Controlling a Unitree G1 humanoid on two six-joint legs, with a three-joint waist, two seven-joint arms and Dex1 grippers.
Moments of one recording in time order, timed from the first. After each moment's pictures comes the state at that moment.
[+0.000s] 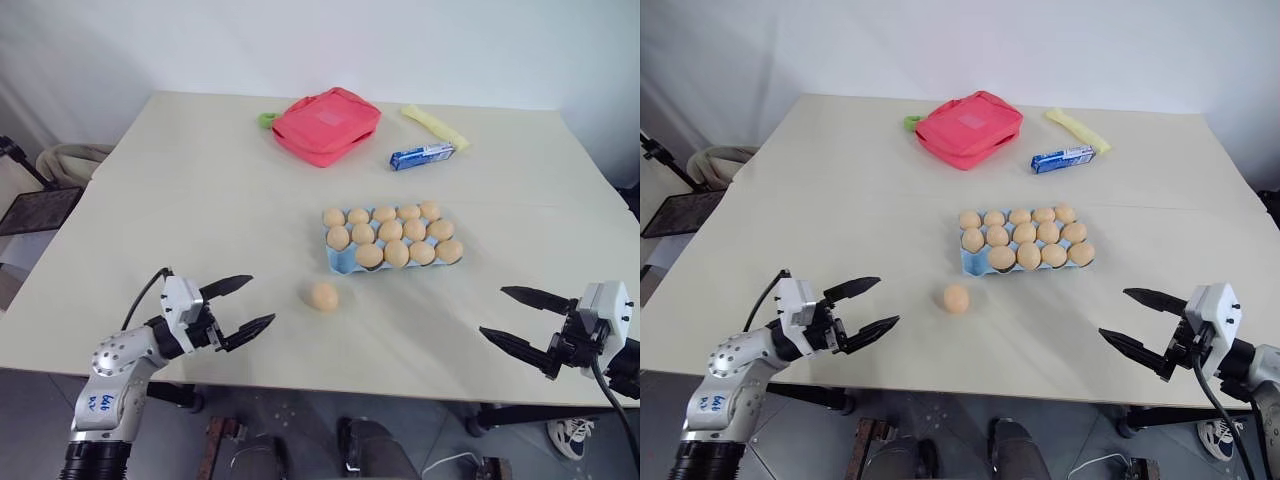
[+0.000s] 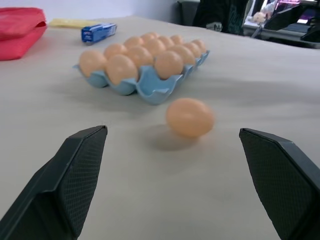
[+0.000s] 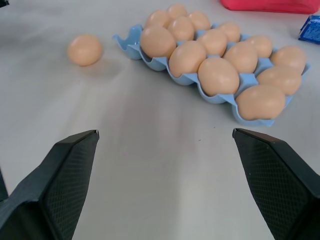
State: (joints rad) left arm -0.06 0.45 0.12 -0.11 -0.44 0.09 -0.92; right arm 0.16 -0.78 -0.48 -0.16 0.57 0.21 1.15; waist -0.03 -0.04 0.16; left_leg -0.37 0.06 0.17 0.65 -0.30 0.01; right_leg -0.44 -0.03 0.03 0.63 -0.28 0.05
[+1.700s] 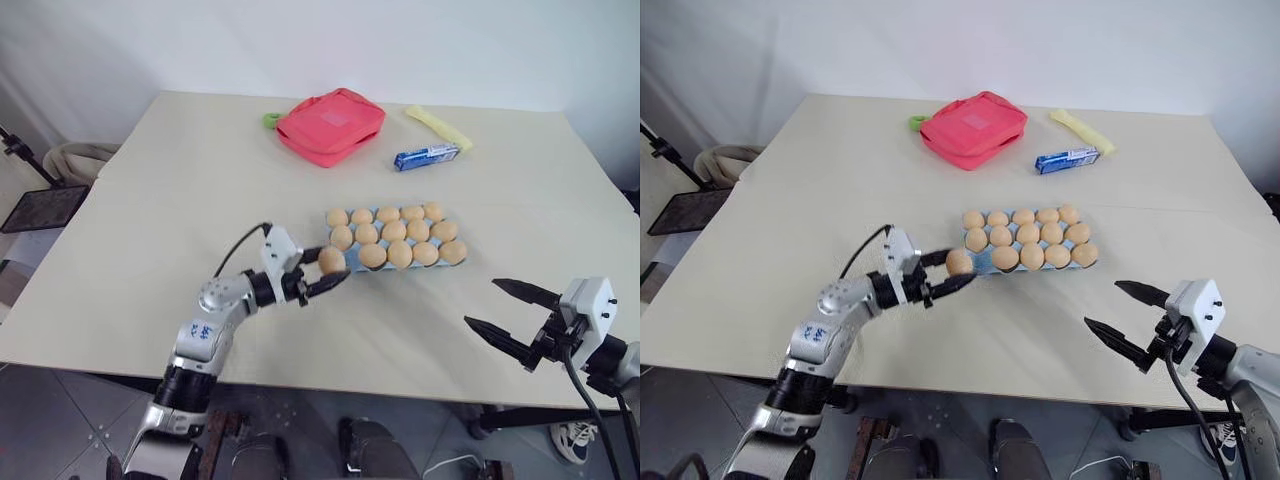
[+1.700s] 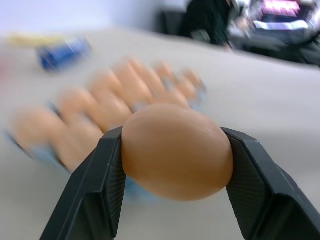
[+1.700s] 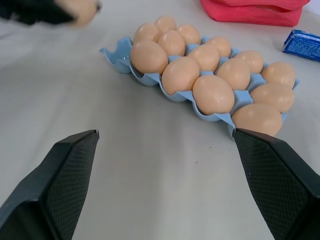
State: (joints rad) left arm -0.53 0.22 -0.07 0.08 -0.29 0.24 -0.71; right arm 0.19 -0.73 -0.44 -0.31 0.57 0.24 0.97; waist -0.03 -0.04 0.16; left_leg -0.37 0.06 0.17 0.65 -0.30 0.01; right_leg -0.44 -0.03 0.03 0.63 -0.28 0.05
